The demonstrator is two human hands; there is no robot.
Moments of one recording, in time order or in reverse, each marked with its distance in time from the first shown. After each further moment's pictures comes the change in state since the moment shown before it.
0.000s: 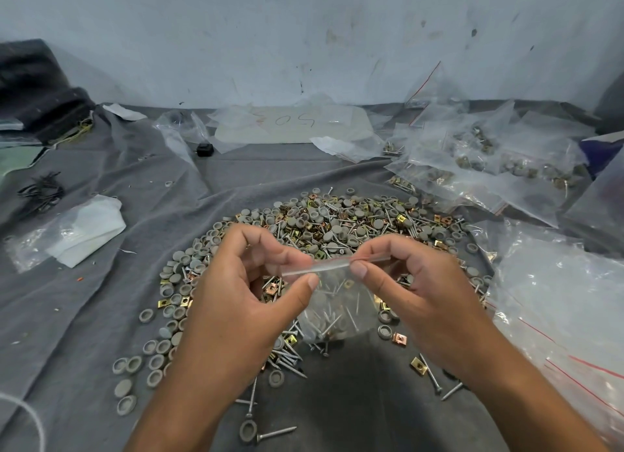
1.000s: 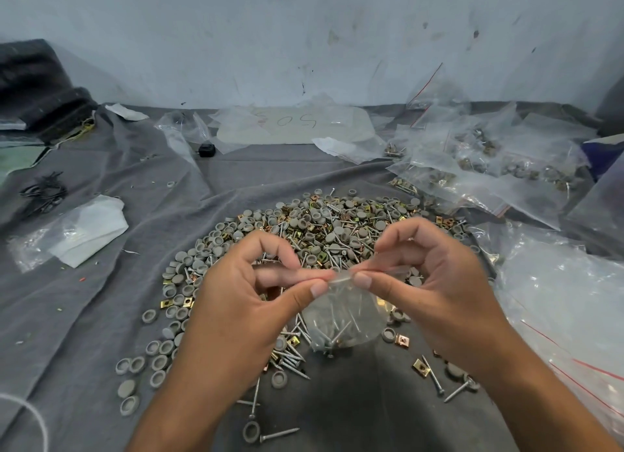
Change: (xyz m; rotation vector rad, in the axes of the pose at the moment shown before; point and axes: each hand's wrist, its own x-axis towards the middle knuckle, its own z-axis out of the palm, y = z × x) left_hand 0.001 0.006 -0.001 -0.149 -0.069 -0.118; right_hand 0.003 -0.006 -0.006 0.236 0.031 -0.054
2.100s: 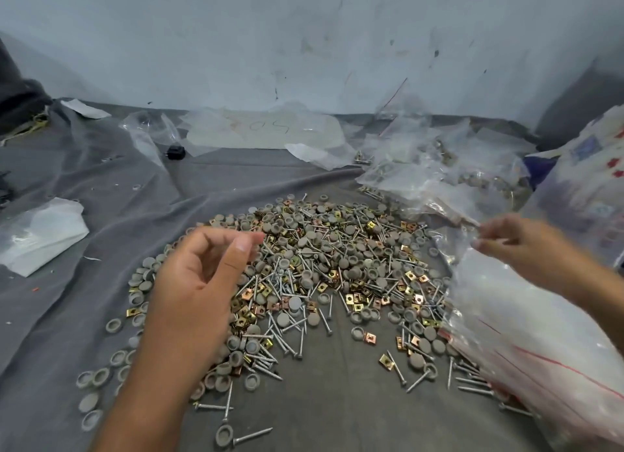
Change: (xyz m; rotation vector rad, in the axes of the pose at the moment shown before) left_hand 0.006 0.004 -0.007 0.060 0.214 -0.005; right_hand 0.006 0.033 -0.172 -0.798 0.140 0.624
